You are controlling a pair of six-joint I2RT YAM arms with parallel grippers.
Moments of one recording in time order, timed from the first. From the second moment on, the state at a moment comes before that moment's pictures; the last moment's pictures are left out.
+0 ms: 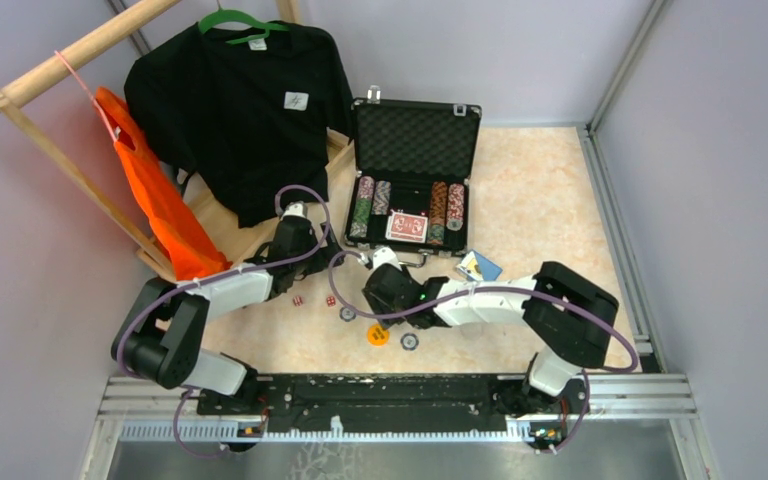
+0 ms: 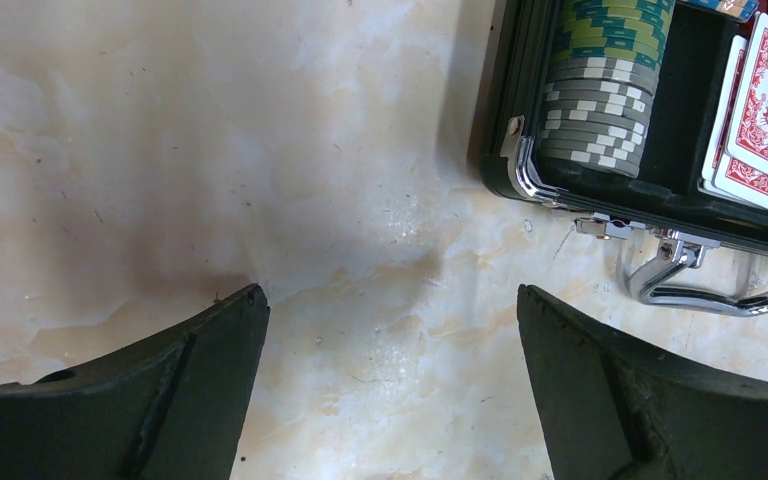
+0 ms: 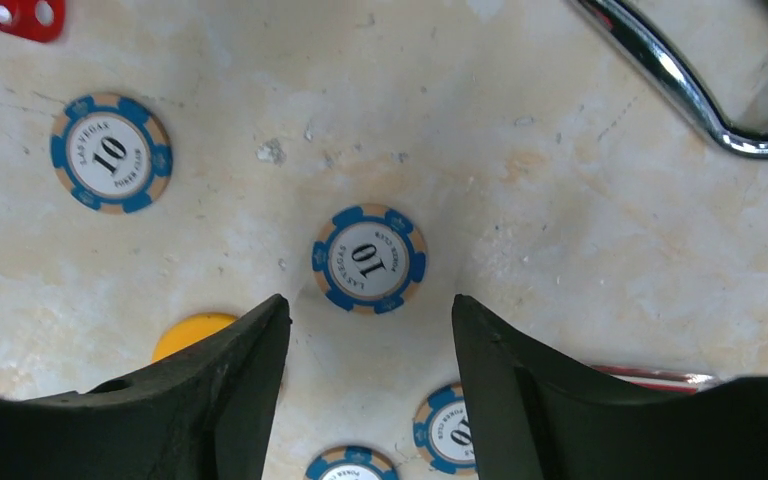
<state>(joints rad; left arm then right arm) -0.45 1.44 0.59 0.14 -0.14 -0.61 1.11 1.61 0.83 -0.19 0.31 0.42</state>
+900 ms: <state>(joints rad) -0.45 1.44 0.59 0.14 -0.12 -0.61 1.11 1.68 0.89 -0.17 0.33 0.41</state>
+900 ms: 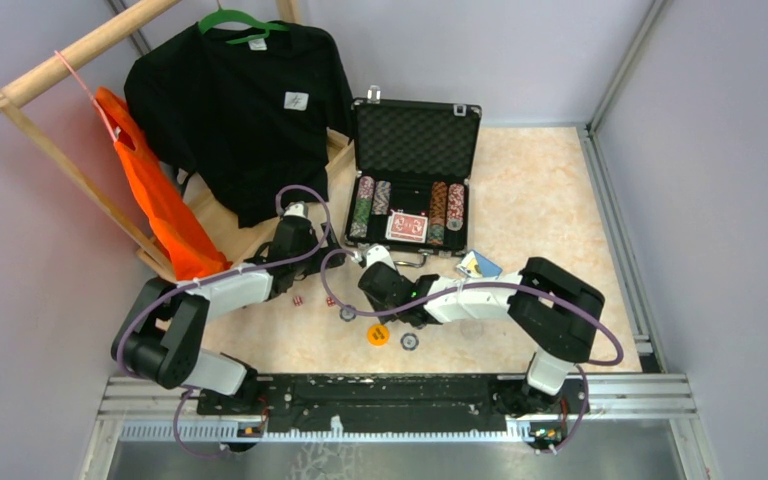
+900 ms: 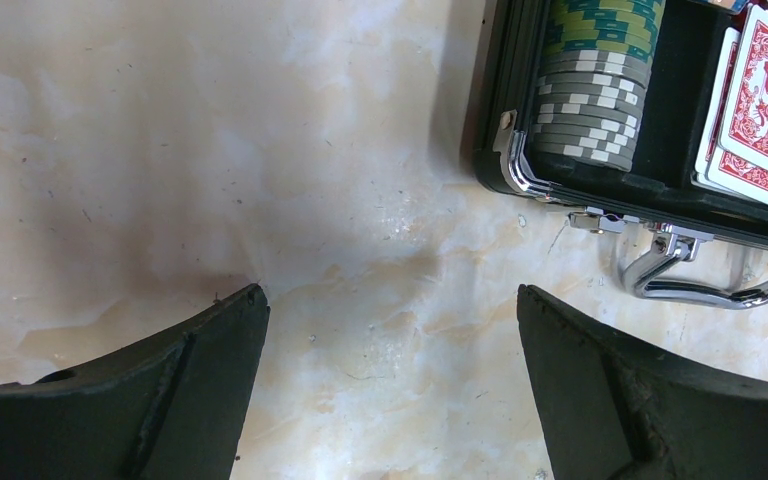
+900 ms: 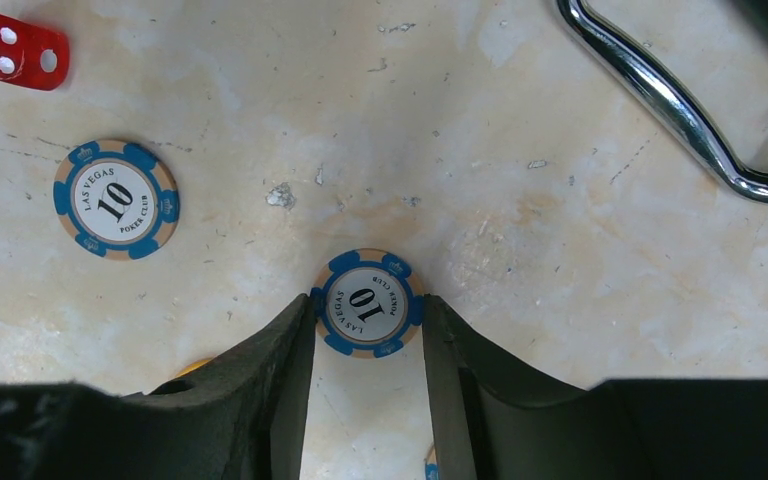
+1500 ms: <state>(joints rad) -0.45 1.44 0.59 0.14 -0.11 -0.61 1.10 1.58 0.89 -0.22 0.35 0.41</state>
